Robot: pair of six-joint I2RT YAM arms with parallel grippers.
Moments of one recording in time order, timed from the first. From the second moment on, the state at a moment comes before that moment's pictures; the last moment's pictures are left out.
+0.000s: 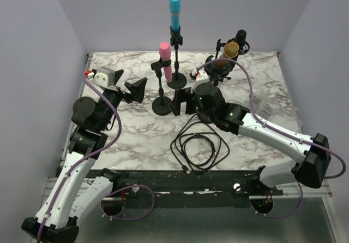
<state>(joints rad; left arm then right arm) -0.35 0.73 0.91 0.05 0.09 -0.15 0.91 1.34 1.12 -0.23 0.24 0.45</state>
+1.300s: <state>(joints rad) -0.32 0.87 0.93 0.04 0.17 -0.21 0.88 1.97 2.04 -0.22 0.57 0.03</state>
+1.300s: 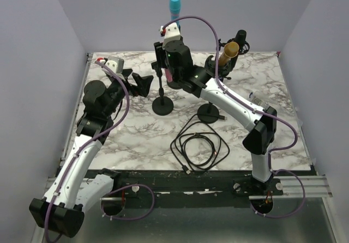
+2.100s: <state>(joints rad) -0.25 1.24 1.12 0.01 0.48 -0.19 0.87 1.97 2.12 -0.36 0.38 0.15</state>
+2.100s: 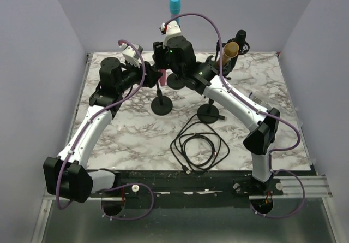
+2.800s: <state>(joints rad) -0.26 1.29 1.22 -0.12 0.43 -0.12 0.87 2.00 2.40 -0.46 0.52 0.01</state>
